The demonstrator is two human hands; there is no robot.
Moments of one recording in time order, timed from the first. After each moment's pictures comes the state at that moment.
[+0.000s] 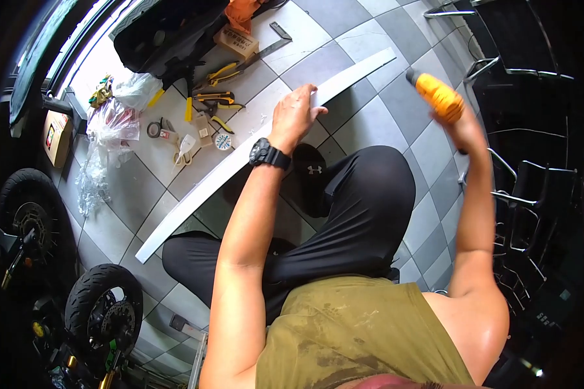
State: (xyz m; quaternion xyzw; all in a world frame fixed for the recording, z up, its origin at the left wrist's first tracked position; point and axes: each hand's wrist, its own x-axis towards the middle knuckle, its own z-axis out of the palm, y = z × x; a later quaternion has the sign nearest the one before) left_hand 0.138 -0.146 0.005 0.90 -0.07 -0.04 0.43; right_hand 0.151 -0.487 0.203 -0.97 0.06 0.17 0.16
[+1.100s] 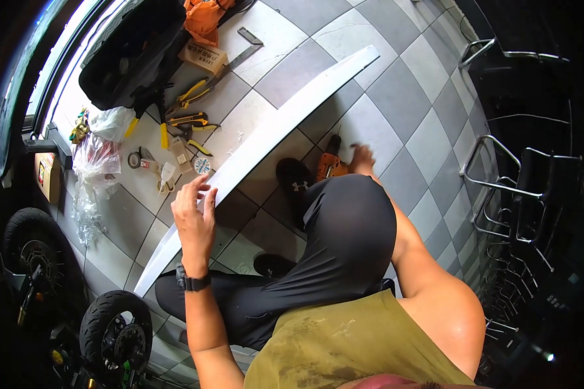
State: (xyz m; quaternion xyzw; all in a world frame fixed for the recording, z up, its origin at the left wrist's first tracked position) left_hand 0.024 -0.032 0.048 0.93 0.07 -0.02 0.37; right_hand 0.045 -0.506 -0.200 -0.96 0.16 0.21 0.02
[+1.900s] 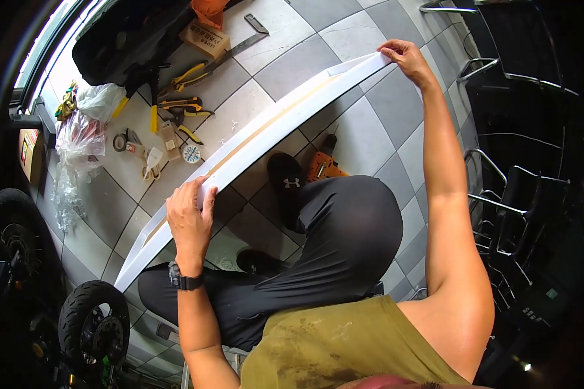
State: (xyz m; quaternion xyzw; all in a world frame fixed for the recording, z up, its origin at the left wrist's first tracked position) left_hand 0.008 -0.033 0.032 0.95 0.06 -0.03 0.29; right_hand 0.352 -0.528 0.027 -0.92 -0.09 0.15 0.35
